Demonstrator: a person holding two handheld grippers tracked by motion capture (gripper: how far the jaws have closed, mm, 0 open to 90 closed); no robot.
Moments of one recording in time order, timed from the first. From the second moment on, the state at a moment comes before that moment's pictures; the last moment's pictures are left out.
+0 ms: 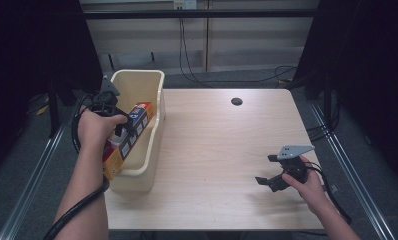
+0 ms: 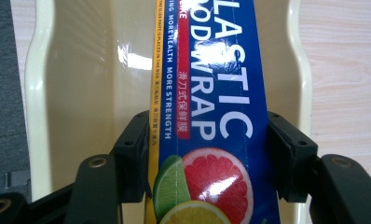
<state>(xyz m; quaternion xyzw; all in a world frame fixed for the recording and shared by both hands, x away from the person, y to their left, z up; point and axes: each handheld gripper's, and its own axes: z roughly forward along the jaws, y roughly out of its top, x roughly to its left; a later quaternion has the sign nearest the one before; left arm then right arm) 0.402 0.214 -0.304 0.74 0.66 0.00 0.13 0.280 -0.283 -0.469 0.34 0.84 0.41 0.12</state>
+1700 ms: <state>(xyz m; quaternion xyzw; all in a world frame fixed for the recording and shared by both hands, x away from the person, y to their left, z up) 0.410 0.205 -0.323 0.73 0.67 0.01 0.13 0.279 -0.284 -0.469 0.33 0.84 0.41 0.12</state>
